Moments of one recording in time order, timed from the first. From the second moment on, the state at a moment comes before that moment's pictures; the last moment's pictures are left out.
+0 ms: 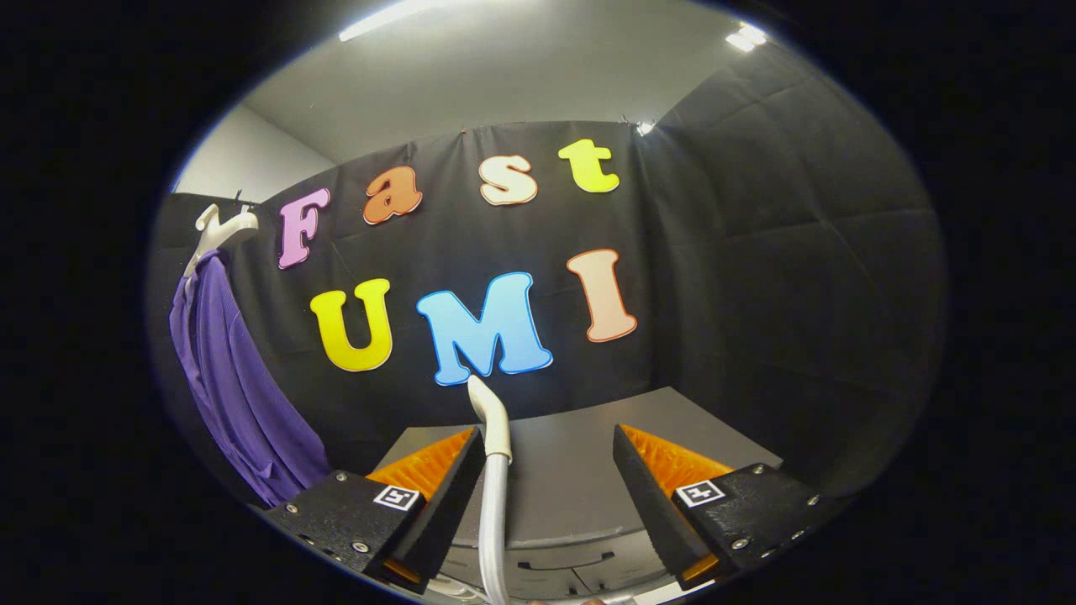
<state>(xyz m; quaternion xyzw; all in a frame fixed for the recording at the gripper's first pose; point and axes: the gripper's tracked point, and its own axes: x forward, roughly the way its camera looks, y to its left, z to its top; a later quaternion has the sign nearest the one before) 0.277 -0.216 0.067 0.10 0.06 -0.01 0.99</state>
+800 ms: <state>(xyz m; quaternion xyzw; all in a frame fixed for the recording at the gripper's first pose) 0.434 -0.166 -0.025 0.36 0.28 0.13 0.88</state>
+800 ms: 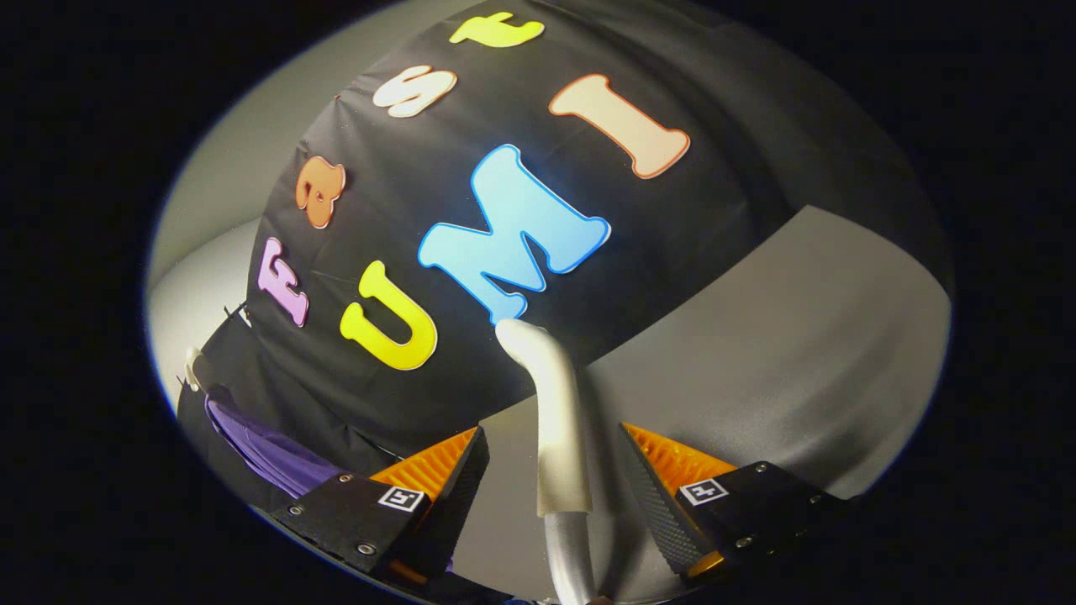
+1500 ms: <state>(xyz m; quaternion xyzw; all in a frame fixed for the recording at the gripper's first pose) 0.448 -0.123 -0.066 0.45 0.39 0.20 0.78</state>
